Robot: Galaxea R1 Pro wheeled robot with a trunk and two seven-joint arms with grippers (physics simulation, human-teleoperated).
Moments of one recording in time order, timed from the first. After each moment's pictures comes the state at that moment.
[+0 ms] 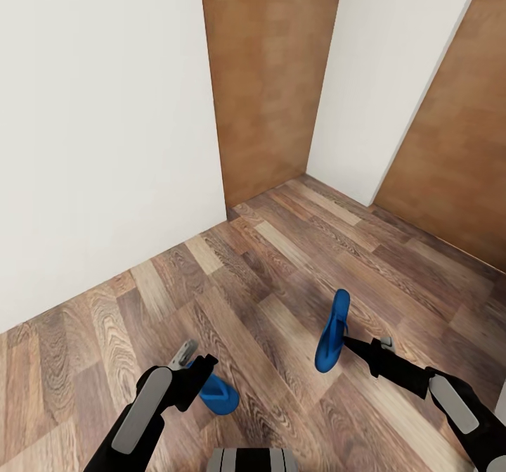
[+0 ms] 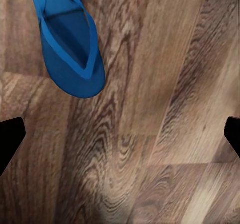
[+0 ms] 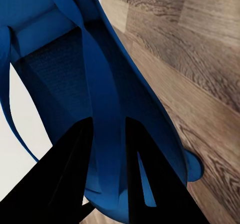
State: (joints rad) left arm -0.32 -0.06 -0.18 -1.27 1.31 0.42 0.84; right arm -0.47 -0.35 0.00 -0.74 -0.96 0.74 0.77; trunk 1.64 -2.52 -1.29
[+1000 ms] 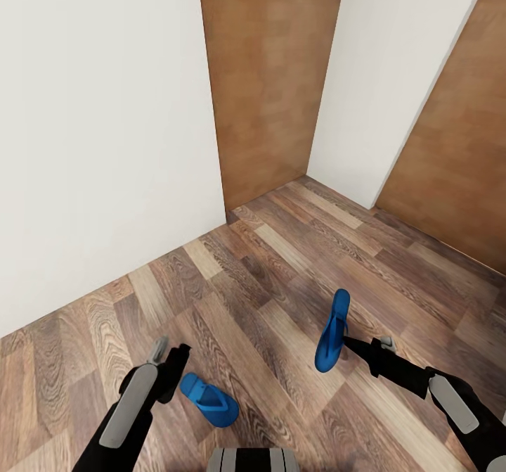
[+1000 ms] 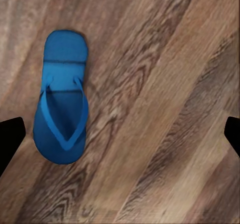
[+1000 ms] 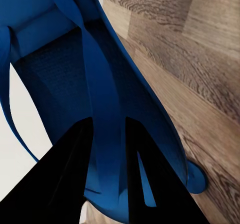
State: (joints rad) left arm -0.33 -0.06 -0.07 -1.27 1.30 0.17 0.84; right arm -0.47 -0.35 0.00 -0.74 -0.96 0.74 0.77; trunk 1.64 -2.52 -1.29
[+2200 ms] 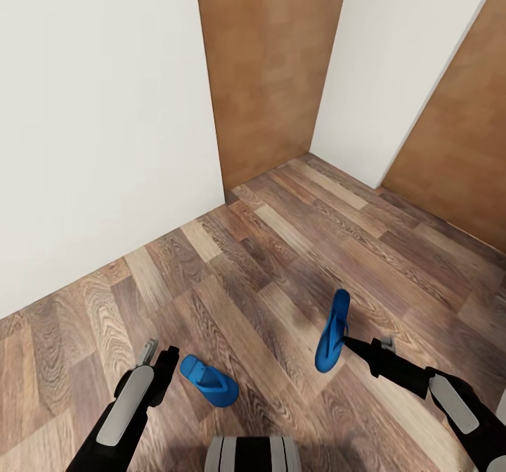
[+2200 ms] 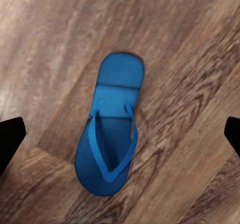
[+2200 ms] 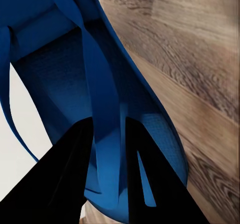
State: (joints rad) left arm -0.34 -0.03 -0.07 -1.22 1.29 0.08 0.84; right arm -0.47 -0.35 0.00 -0.74 -0.96 0.74 0.77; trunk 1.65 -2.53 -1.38
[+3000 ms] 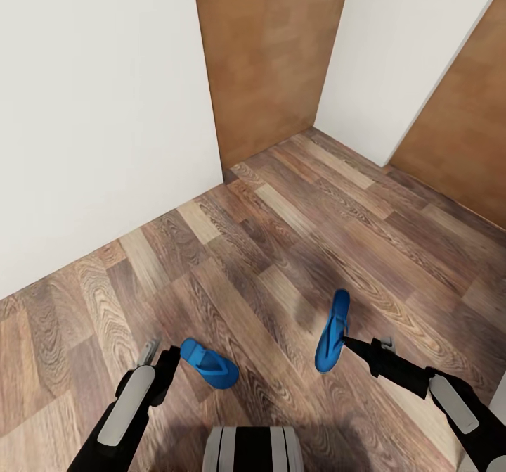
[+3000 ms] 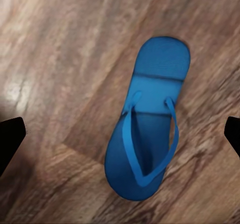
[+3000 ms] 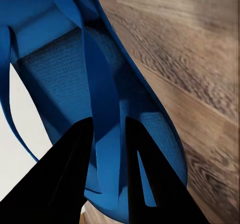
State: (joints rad) left arm -0.34 -0.03 -0.08 -1.22 1.30 0.08 0.84; right arm -0.47 -0.35 0.00 -0.74 -0.96 0.74 0.77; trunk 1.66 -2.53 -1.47
